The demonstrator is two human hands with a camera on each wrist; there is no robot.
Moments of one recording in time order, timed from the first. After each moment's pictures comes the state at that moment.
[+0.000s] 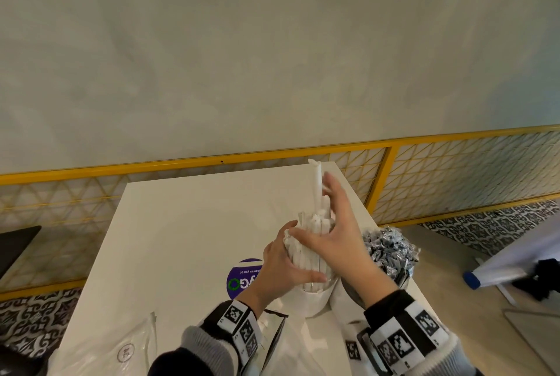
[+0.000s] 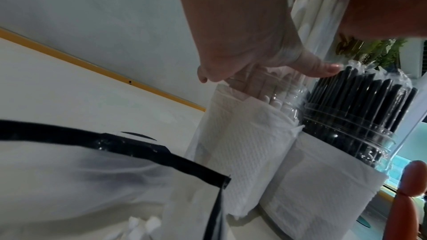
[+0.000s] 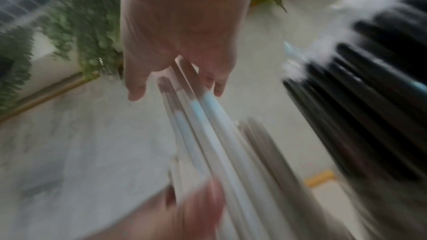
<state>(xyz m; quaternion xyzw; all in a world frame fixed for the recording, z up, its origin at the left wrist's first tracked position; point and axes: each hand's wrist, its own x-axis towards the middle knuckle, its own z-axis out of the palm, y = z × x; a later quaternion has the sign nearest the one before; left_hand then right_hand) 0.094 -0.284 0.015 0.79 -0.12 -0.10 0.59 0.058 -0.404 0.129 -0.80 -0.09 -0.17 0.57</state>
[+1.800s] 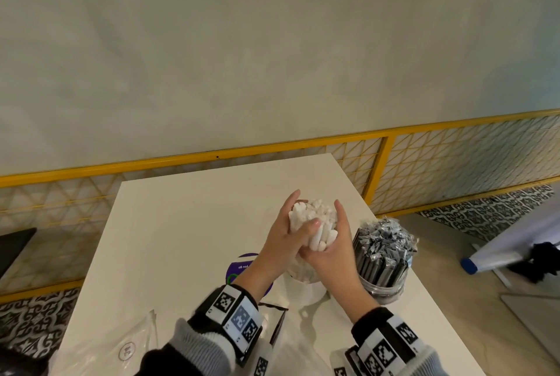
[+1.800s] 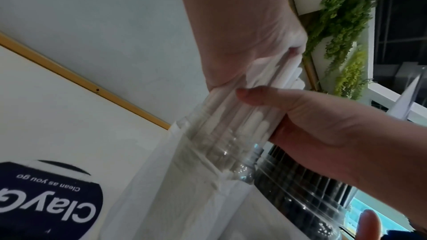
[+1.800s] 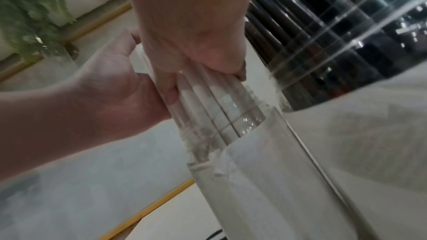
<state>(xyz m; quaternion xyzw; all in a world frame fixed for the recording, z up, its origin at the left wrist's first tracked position) 0.092 -0.292 0.076 0.67 -0.14 -0.12 0.72 0.057 -0.407 0.050 -0.77 0.09 -0.14 0.62</state>
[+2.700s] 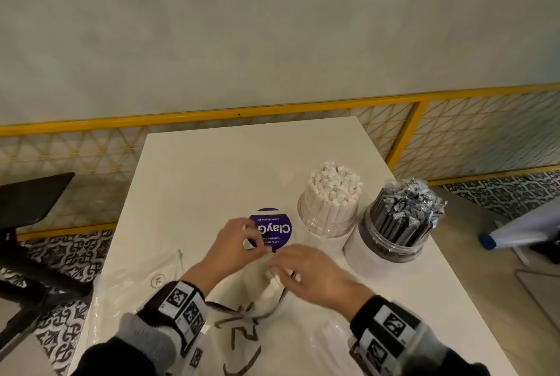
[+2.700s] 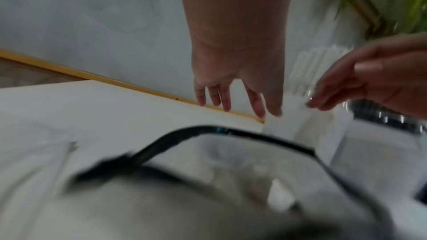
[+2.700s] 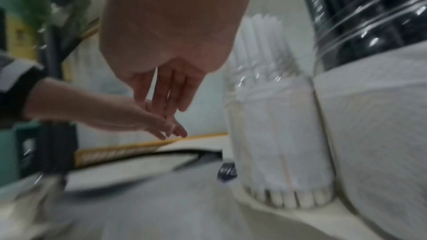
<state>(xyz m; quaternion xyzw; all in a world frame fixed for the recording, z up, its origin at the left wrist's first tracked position) 0.055 -0.166 -0.013 0.92 -0.14 -0.07 0.35 0.001 -0.366 0.010 -0.87 -0.35 -0.02 0.34</state>
